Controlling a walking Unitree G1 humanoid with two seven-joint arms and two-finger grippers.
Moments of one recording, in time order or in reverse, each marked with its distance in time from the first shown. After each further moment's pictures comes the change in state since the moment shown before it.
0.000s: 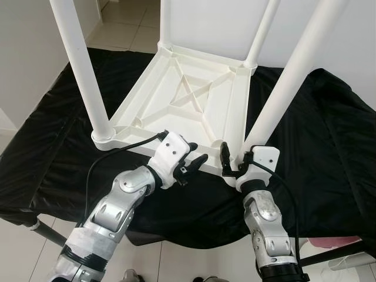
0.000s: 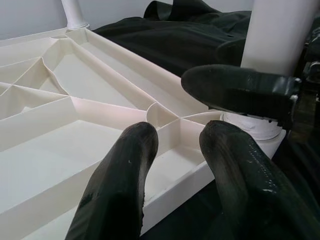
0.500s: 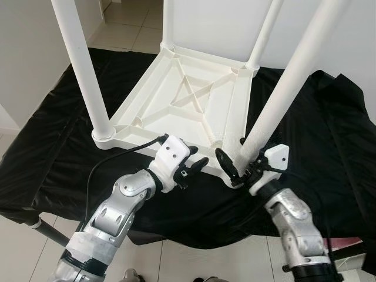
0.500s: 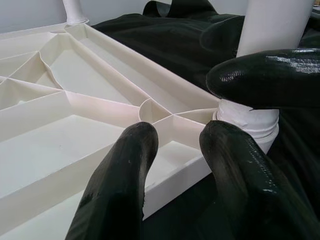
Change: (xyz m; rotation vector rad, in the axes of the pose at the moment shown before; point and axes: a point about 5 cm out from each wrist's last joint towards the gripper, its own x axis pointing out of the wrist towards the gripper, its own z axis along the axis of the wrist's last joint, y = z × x) left arm -0.003 -0.004 -0.004 -0.020 0.008 -0.001; right arm -0.002 -0.026 0.015 -0.066 0.022 0.503
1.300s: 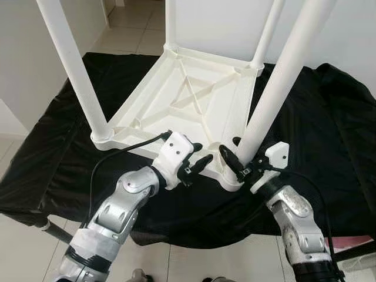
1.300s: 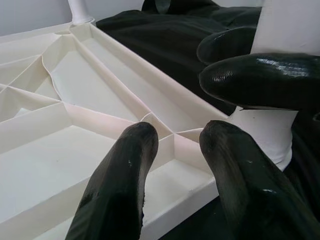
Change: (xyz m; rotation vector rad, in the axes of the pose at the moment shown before) left arm 0.006 -0.001 0.007 -0.006 -0.024 -0.013; right arm -0.002 0.009 0.005 -0.016 -0.051 -0.049
